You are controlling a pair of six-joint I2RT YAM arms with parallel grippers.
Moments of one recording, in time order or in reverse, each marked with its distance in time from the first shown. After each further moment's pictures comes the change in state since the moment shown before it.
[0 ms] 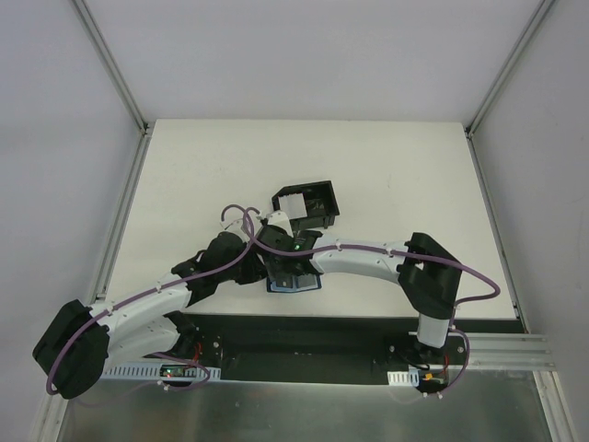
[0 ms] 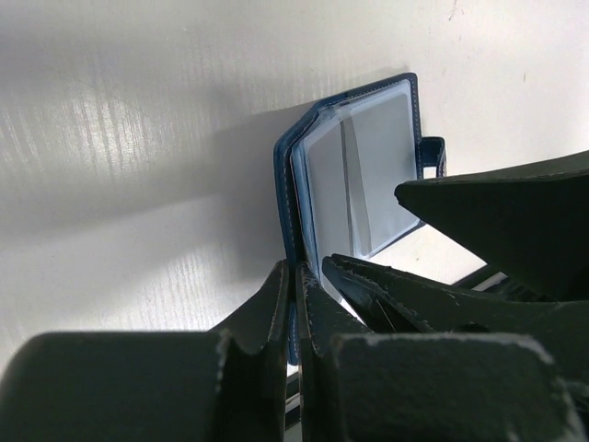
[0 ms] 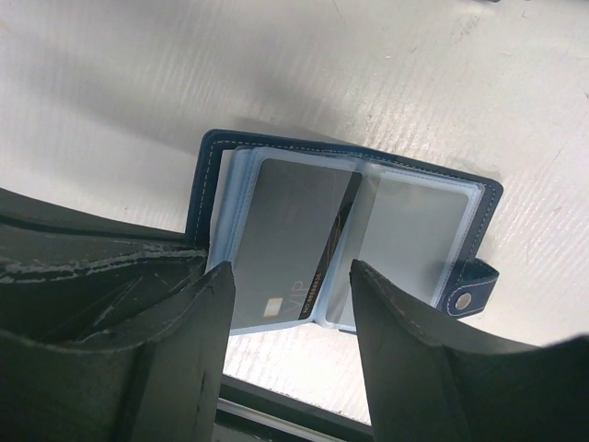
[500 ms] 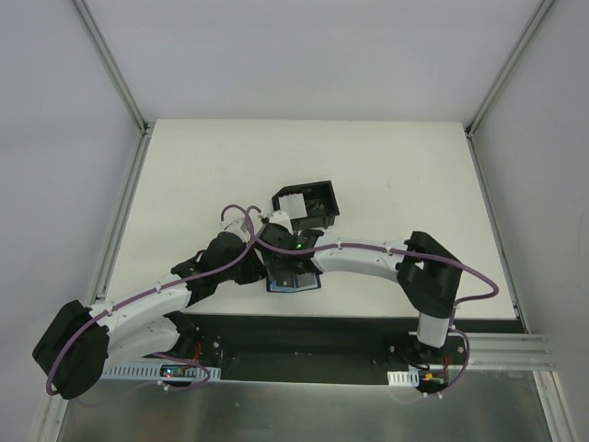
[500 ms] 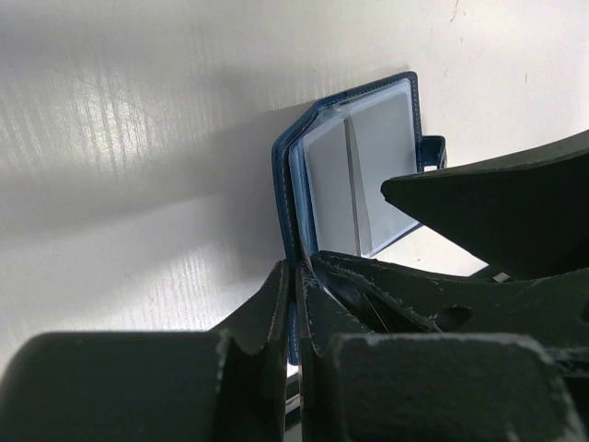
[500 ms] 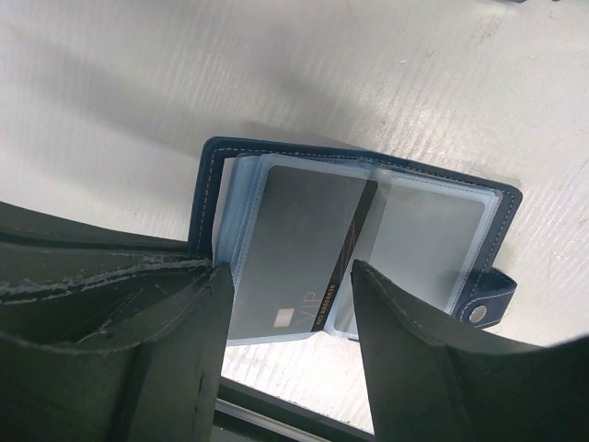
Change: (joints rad) left arm 0.000 -0.006 0.000 -0.003 0.000 0.001; right arm -0.015 0.002 -0.023 0.048 -0.048 0.003
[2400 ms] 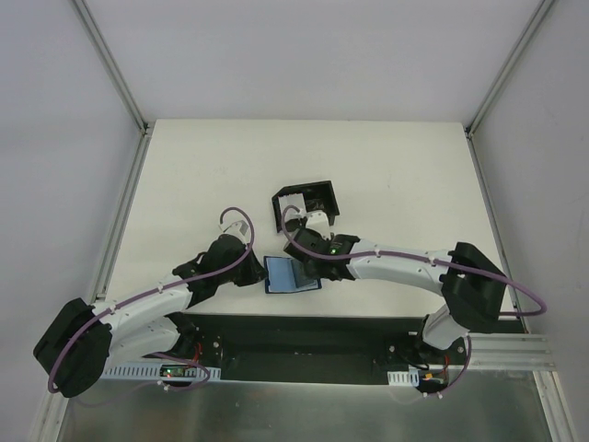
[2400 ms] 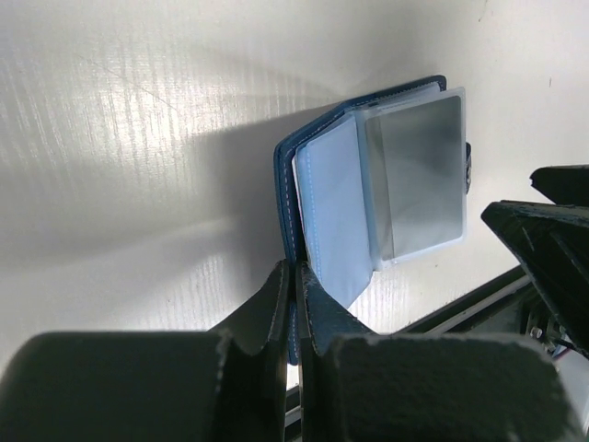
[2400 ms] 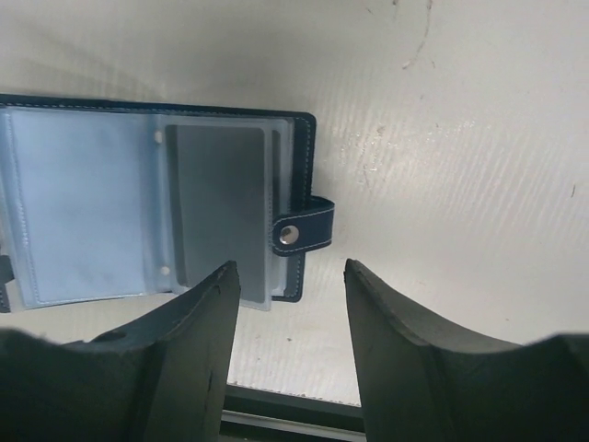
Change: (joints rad) left arm 0.000 0.009 -0.026 0.021 -0.024 -0.009; right arm -0.043 -0.245 -0.242 -0.063 0.155 0.079
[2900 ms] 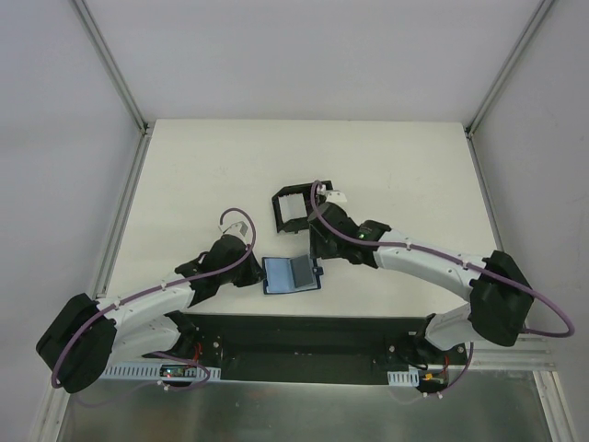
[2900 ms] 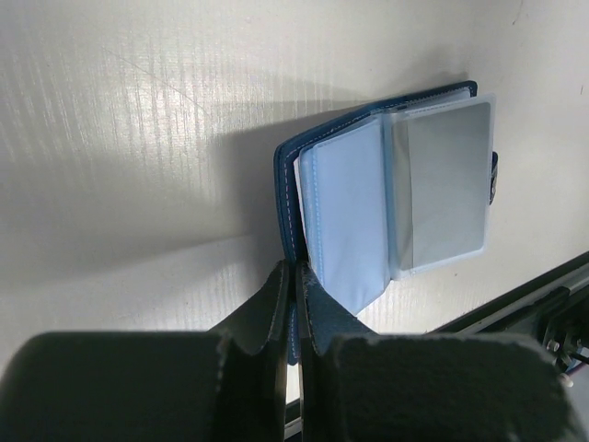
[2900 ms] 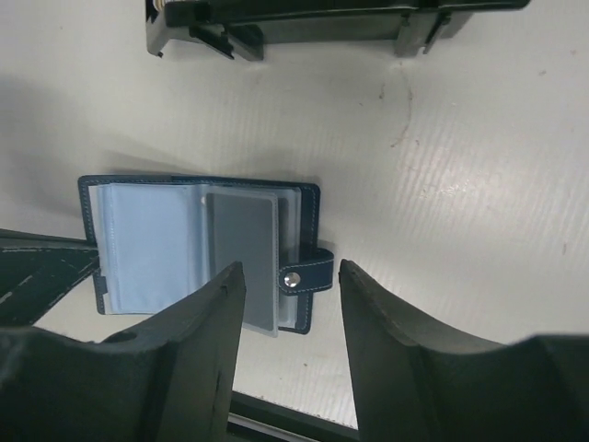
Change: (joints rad) left arm 0.000 0.040 0.000 -0.004 -0.025 -0.003; right arm -0.153 -0.156 -0.055 0.106 -0.124 -0.064
